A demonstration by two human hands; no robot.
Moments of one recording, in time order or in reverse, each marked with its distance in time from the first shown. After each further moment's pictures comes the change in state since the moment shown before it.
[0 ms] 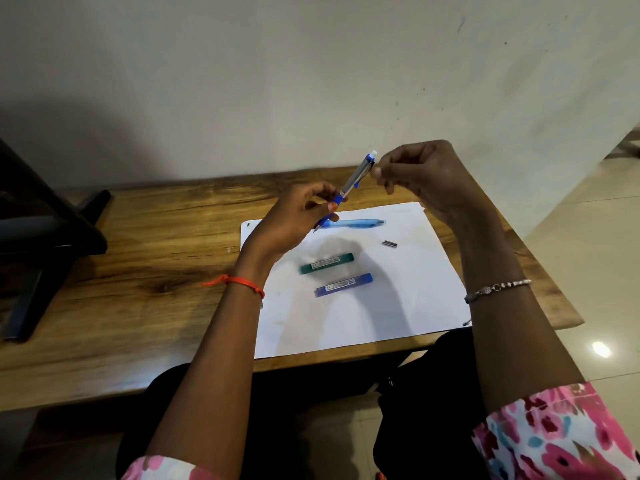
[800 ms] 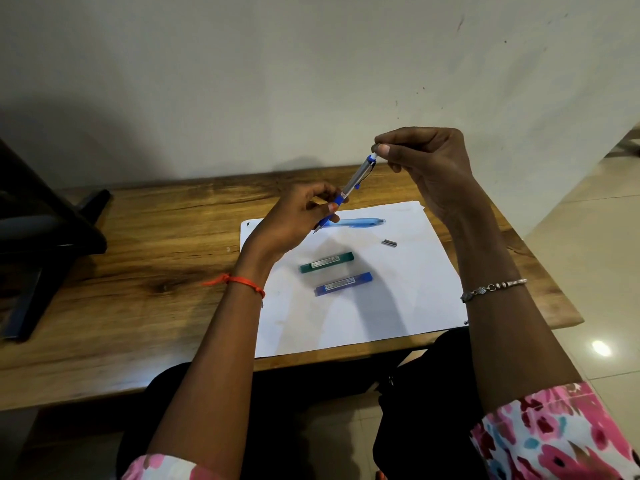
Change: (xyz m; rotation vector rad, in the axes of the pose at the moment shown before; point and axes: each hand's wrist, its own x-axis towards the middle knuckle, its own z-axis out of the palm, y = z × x) left_hand 0.001 0.000 0.002 0.035 -0.016 -0.002; right_hand 0.003 -0.001 0.003 0.180 0.086 -0.214
